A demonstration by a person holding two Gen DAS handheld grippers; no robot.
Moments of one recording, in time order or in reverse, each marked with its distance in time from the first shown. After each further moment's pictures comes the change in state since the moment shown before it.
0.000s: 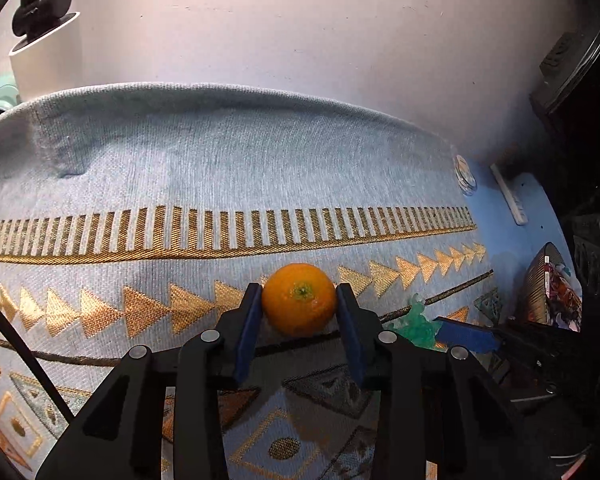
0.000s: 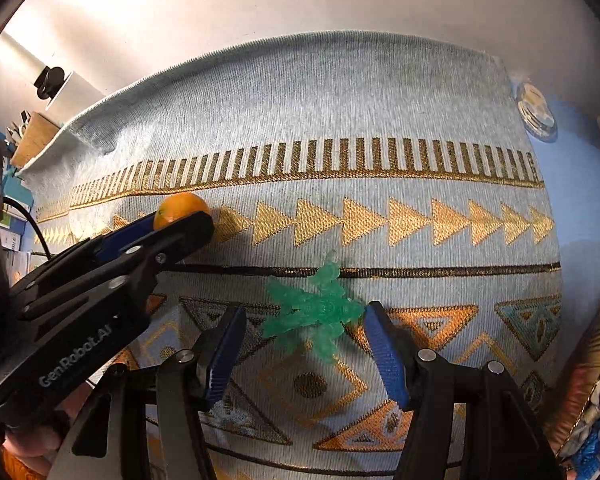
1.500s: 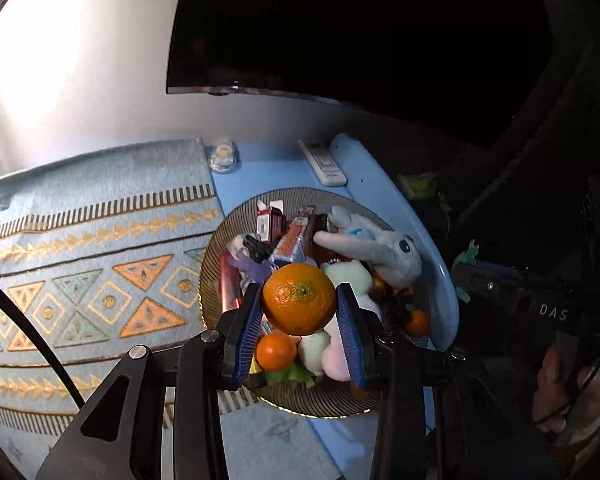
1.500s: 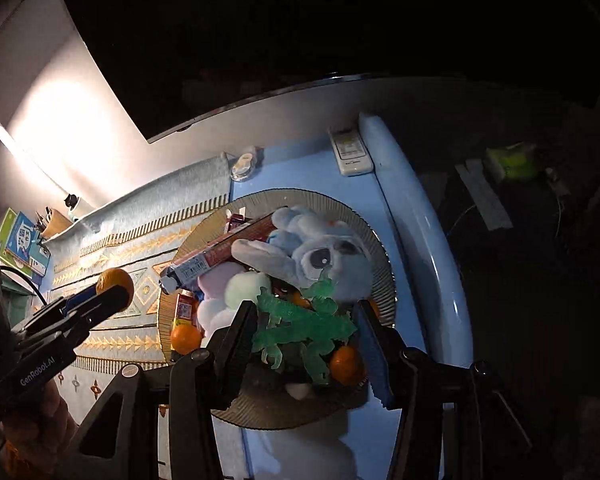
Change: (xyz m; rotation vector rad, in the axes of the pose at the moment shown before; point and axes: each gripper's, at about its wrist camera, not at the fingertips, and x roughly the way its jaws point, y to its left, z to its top) left arm -0.108 -0.286 -0.097 0.185 -0.077 -0.118; right arm -0.271 -0.260 -0.172 0.191 -0.297 -0.055
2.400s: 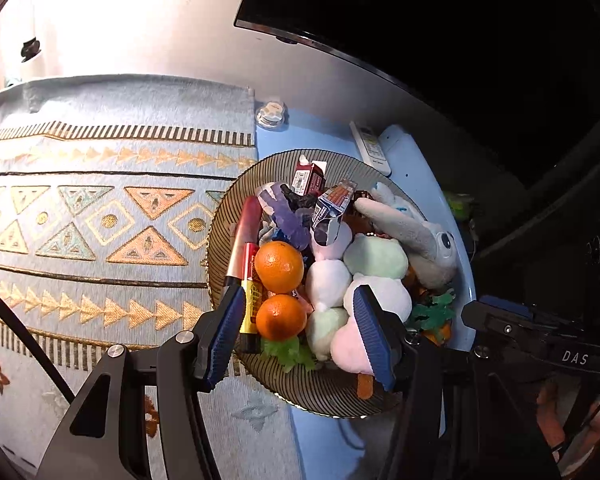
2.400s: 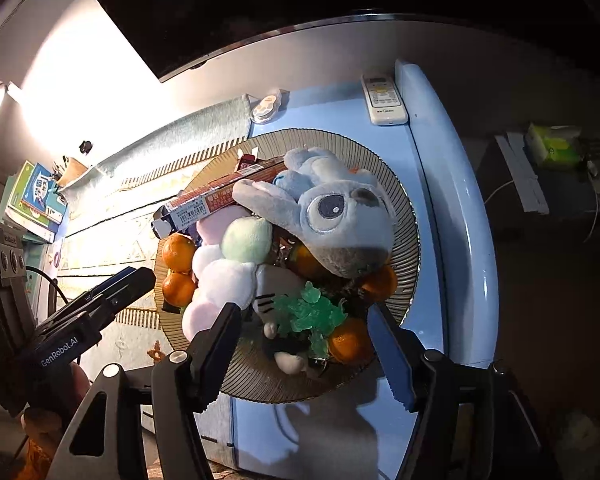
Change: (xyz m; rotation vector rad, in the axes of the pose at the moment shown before) left arm 0.025 0.011 -0.032 -0.239 0.006 0.089; right arm 0.037 -0.007 -0.010 -0.090 0.172 0.117
